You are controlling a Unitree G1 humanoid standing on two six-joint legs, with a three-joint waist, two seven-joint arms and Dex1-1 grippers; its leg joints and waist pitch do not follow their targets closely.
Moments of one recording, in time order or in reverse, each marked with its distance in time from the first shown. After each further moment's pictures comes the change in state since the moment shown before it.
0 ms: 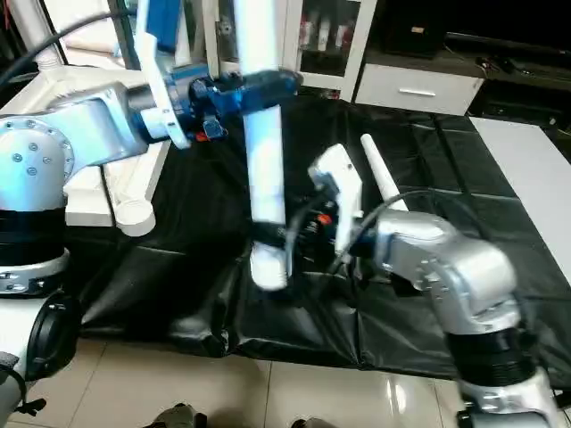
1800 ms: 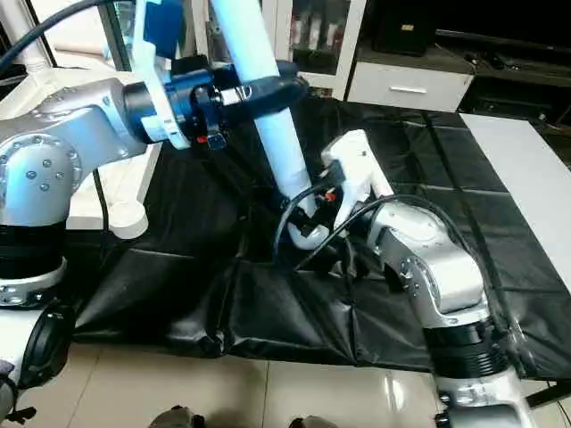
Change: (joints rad) left arm 0.031 0.030 -0.070 -0.094 0.142 -0.160 -0.115; right arm 0.021 0.136 -0.082 0.178 -0.108 -0.346 -0.065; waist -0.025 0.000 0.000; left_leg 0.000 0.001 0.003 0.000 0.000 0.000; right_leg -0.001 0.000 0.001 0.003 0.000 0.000
